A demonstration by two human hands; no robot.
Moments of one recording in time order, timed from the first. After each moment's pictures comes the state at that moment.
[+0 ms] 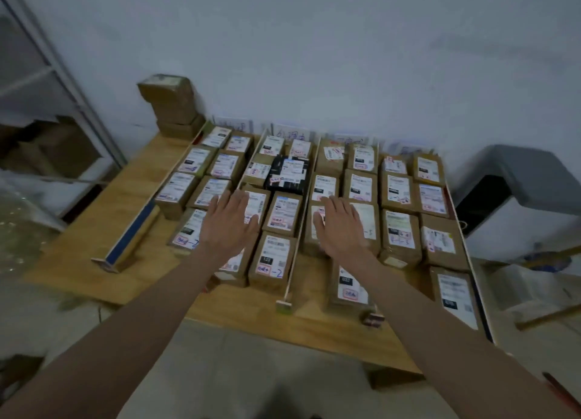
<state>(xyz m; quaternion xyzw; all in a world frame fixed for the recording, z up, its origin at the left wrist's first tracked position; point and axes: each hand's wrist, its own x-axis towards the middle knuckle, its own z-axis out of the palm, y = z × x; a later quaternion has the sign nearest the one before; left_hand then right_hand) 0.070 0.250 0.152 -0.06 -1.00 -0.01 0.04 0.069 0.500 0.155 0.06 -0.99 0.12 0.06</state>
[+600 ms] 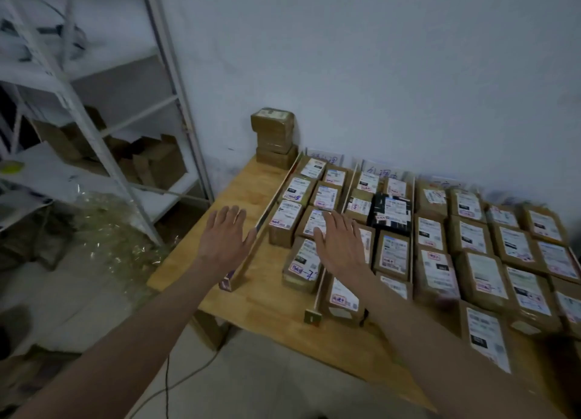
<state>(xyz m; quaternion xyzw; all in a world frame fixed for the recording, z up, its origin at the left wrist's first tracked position) 0.088 -0.064 0.175 0.04 -1.00 -0.01 0.06 0.052 0.187 0.178 0.13 -0.98 0.12 0.04</state>
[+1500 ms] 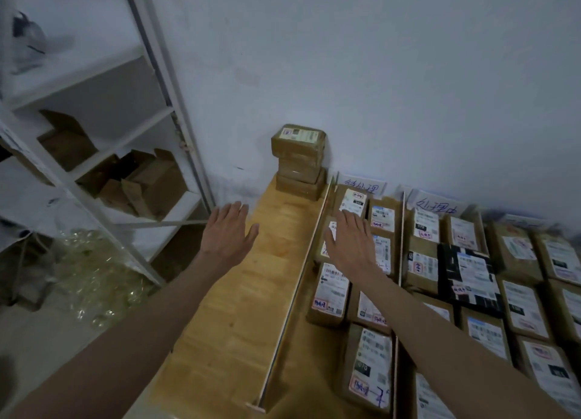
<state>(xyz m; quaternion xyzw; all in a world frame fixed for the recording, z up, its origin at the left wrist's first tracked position) -0.190 -0.231 0.163 0.03 -1.00 -0.03 0.05 -0.217 0.030 0.158 0.10 -0.99 0.09 0.03</state>
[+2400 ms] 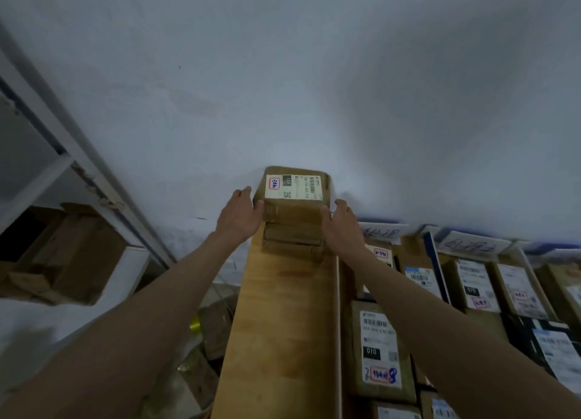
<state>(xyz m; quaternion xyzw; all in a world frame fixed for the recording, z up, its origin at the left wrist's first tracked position) -0.589 -0.276 0.120 0.02 -0.96 -0.29 -0.06 -0.551 -0.070 0.121 -0.13 -0.93 0.34 -0.03</state>
